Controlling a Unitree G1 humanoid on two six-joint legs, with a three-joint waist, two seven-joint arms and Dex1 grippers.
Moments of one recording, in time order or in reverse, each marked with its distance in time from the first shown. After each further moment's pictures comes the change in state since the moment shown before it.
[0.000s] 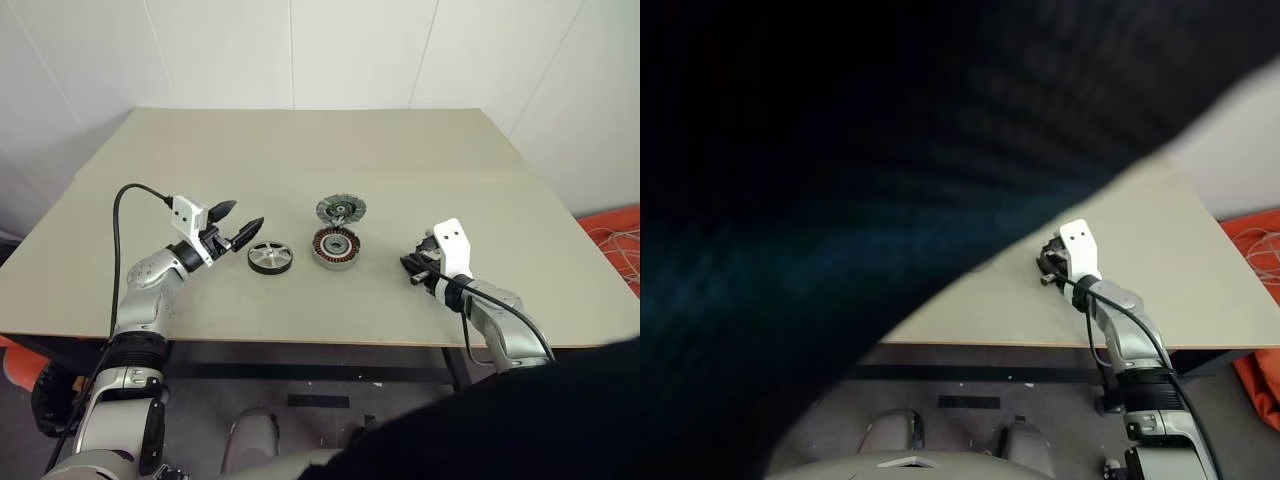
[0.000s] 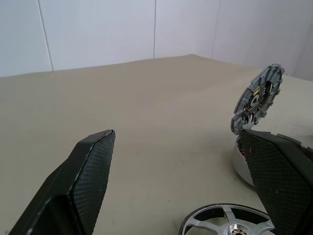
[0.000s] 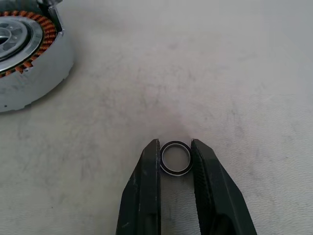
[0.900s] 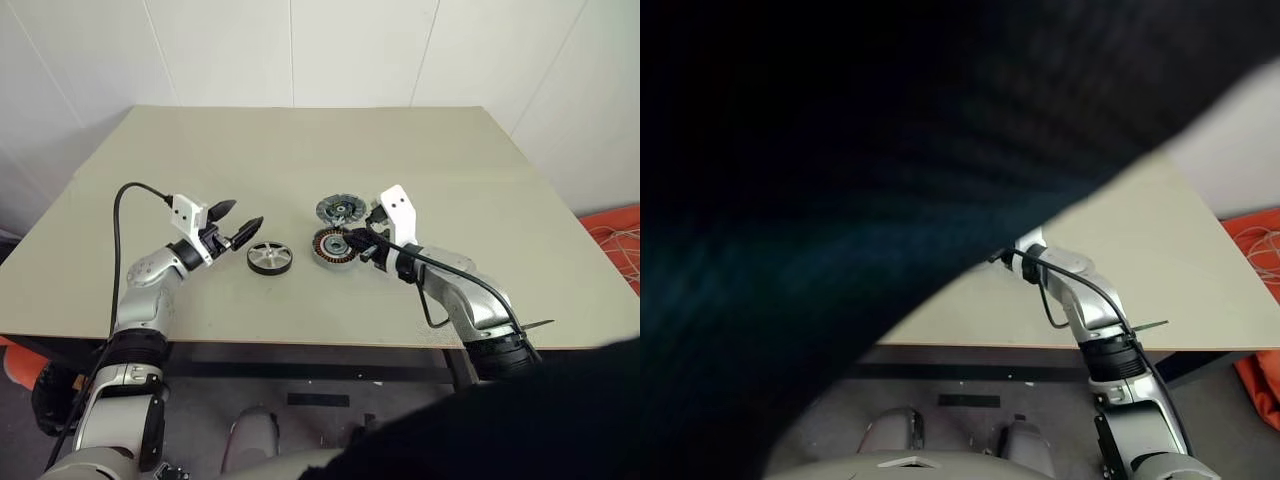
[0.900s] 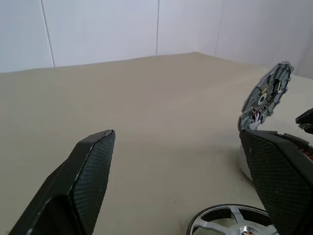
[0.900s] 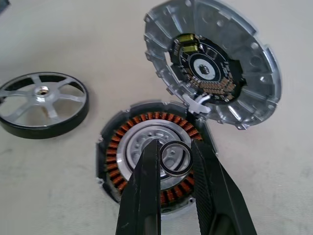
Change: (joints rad) left arm -0.016 0.004 0.000 0.017 0.000 0.006 0.004; right arm -0.189 0.058 0.208 -0.116 0.029 0.162 0.008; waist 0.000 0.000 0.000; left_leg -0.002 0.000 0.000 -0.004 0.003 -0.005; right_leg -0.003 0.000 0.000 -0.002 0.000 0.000
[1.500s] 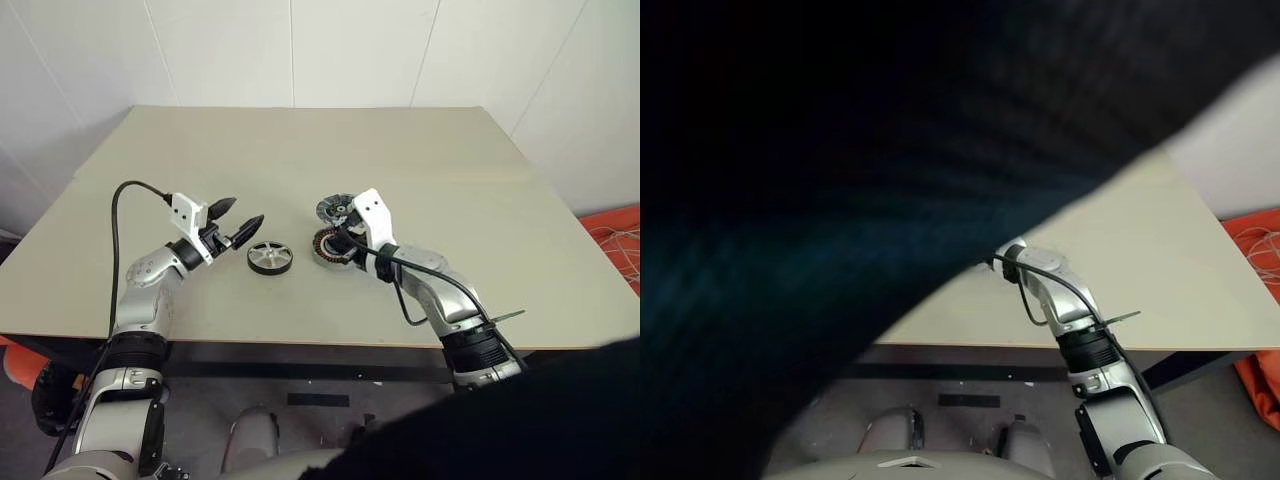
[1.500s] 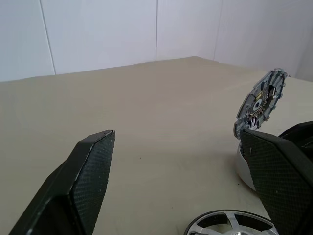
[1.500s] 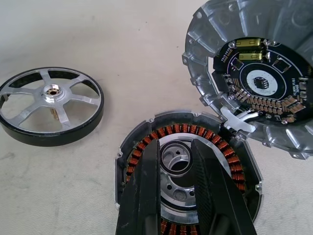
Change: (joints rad) left arm 0.020 -0.003 0.000 -0.058 0.000 0.009 0.013; right arm -0.047 0.084 0.062 0.086 -0.080 -0.047 0.002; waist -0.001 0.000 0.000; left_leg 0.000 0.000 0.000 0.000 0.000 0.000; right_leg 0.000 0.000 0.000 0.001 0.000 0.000
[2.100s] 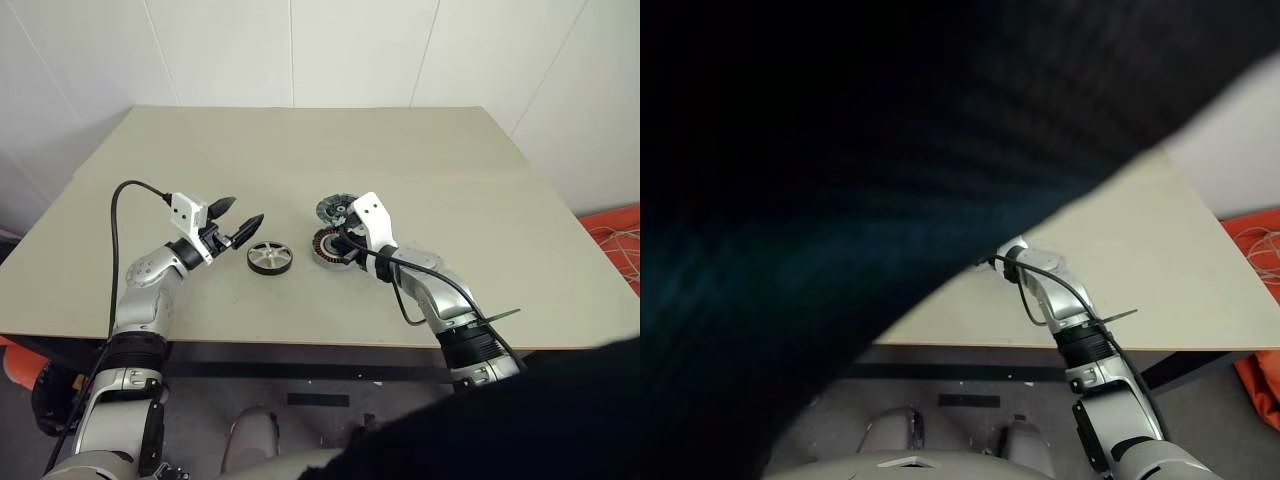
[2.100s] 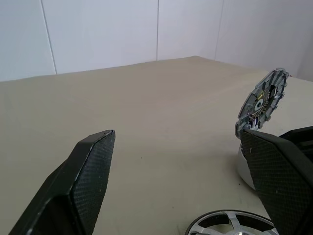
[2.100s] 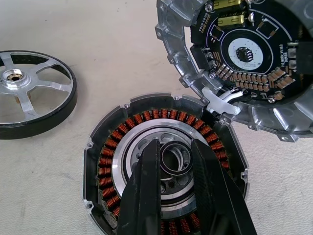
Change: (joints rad) left arm 0.001 0.001 0.000 -0.001 0.000 0.001 0.006; right arm -0.019 0.007 -0.002 0.082 -0.030 -0.029 -0.027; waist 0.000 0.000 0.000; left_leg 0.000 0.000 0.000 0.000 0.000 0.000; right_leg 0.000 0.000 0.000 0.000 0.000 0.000
